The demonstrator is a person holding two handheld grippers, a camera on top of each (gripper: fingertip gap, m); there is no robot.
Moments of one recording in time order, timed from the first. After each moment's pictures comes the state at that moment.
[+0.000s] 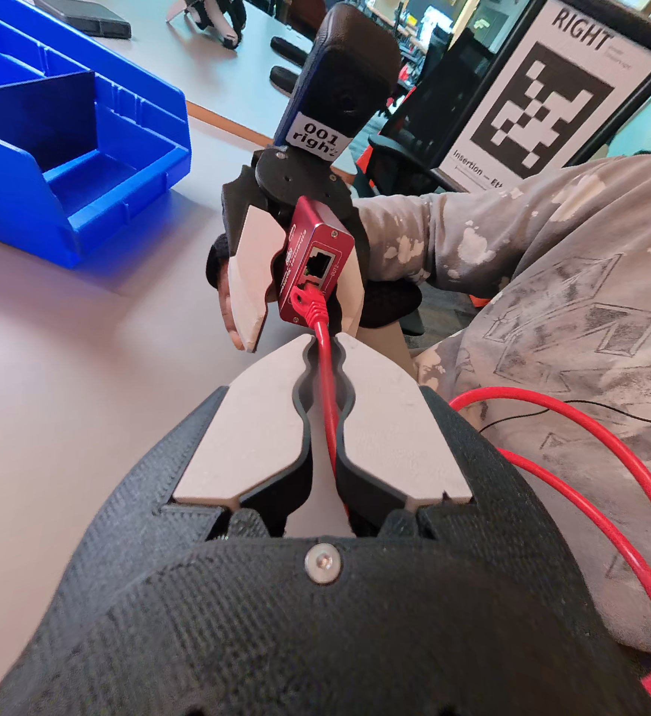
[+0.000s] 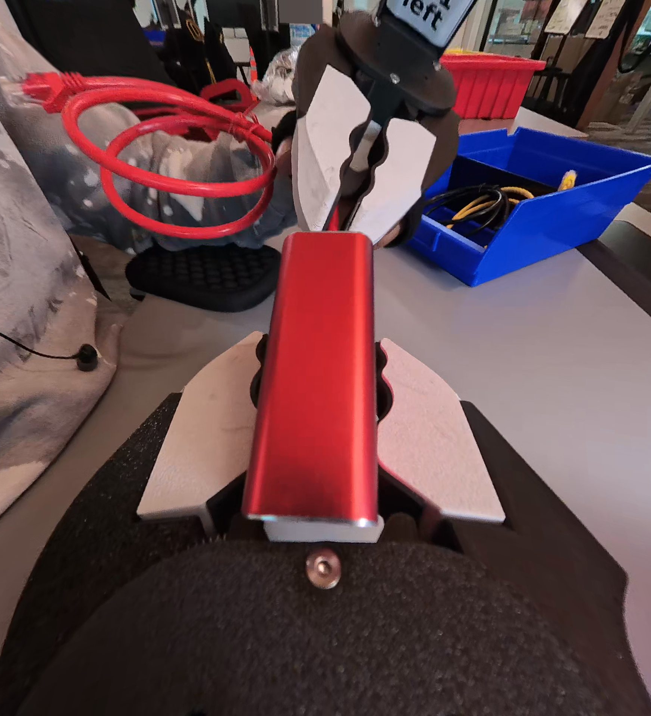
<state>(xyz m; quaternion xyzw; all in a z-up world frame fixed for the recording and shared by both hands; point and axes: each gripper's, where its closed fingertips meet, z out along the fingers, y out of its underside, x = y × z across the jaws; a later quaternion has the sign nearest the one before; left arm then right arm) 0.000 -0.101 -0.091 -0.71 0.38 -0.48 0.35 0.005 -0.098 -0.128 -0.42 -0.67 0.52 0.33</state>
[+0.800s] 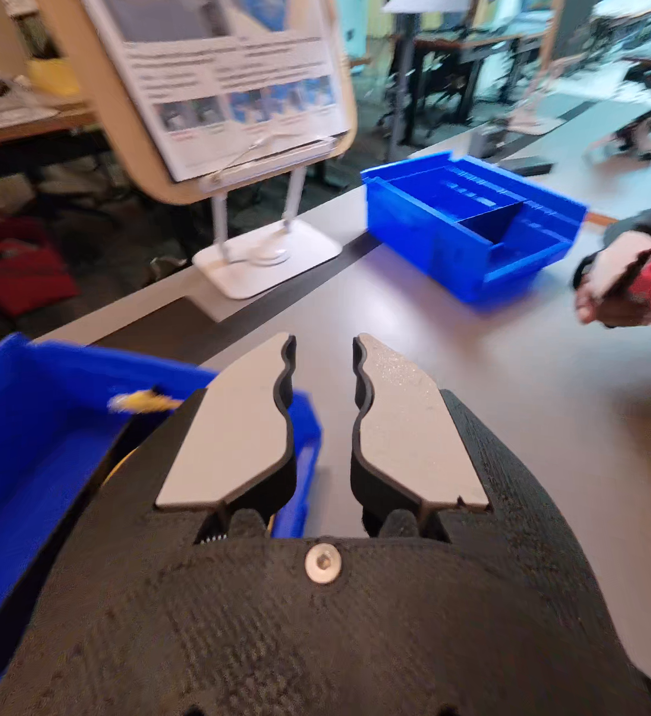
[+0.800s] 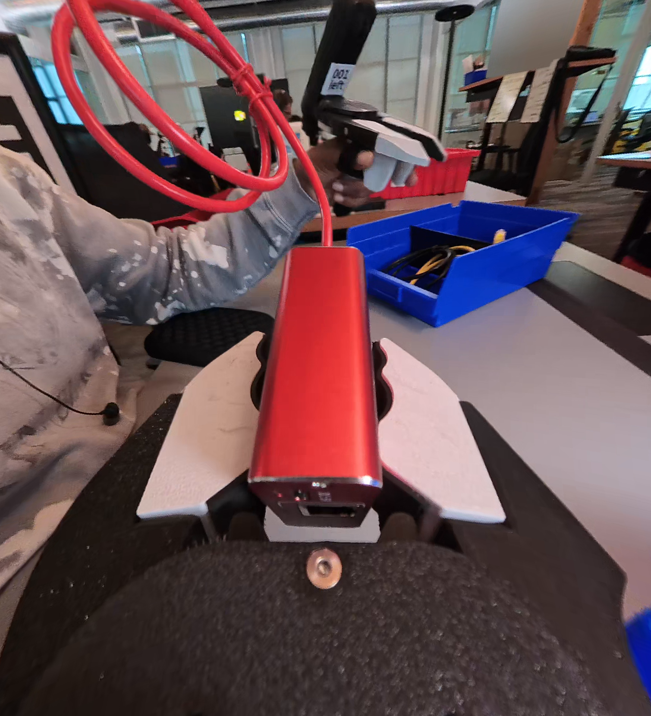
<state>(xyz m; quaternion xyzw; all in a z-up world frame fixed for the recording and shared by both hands) -0.236 -0.041 -0.037 -0.80 0.15 -0.11 0.57 0.025 -0.062 -0.084 -0.43 -0.59 0.59 0.36</state>
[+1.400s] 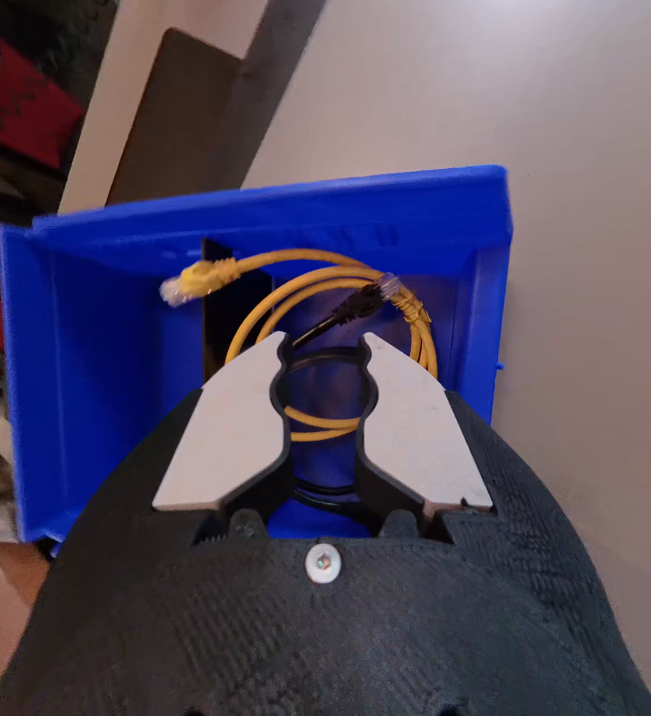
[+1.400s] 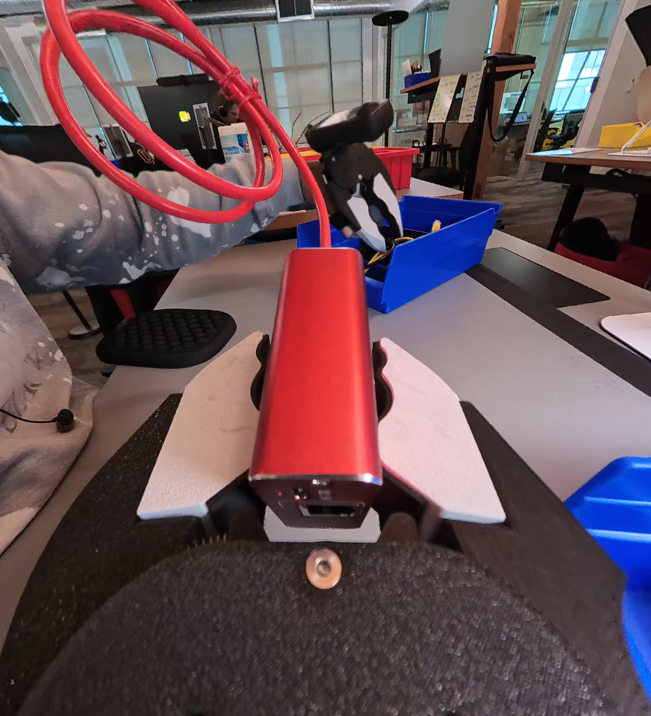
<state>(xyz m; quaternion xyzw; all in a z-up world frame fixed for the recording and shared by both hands) -0.319 -0.018 -0.158 -0.90 0.32 0.10 0.27 0.035 -0.026 -0.089 -0.47 -0.56 0.56 0.39</state>
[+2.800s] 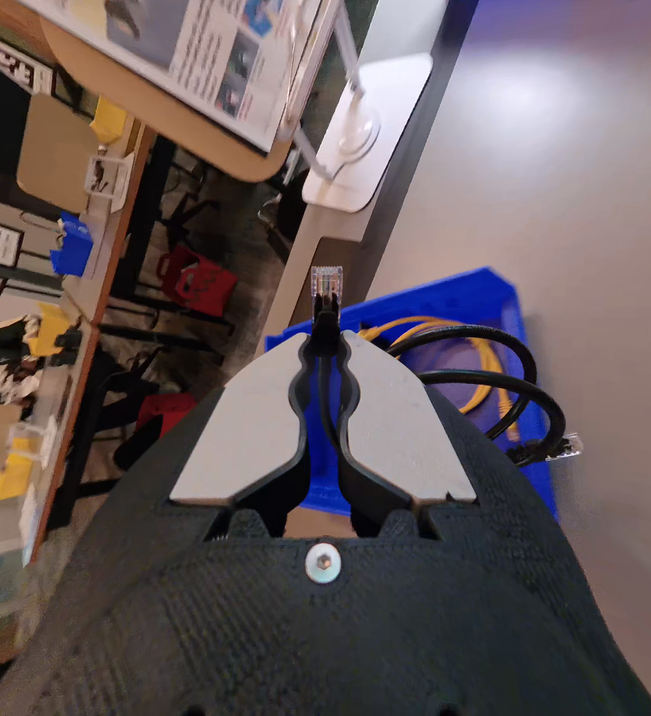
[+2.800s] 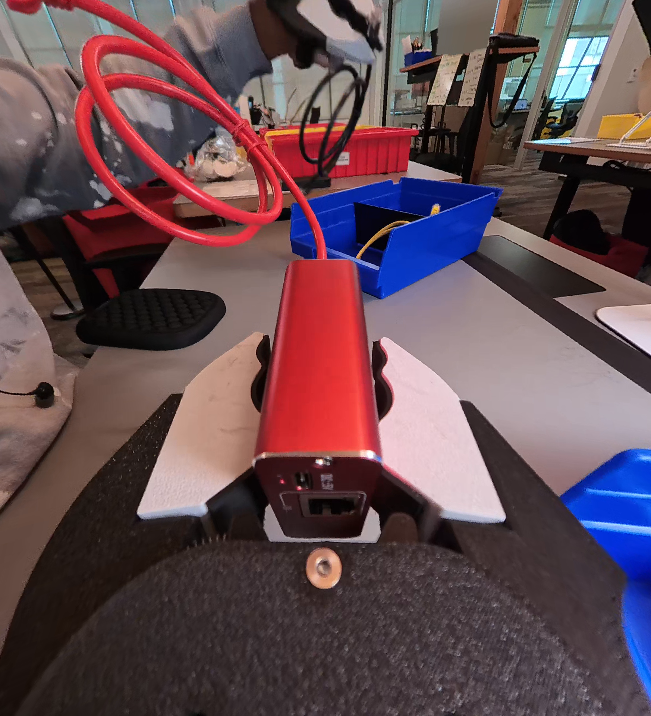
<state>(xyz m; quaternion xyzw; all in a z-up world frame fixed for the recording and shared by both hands) -0.318 -0.043 0.026 -0.79 0.41 0.17 0.43 0.031 -0.027 -0.102 -0.47 -0.58 0.54 0.40</state>
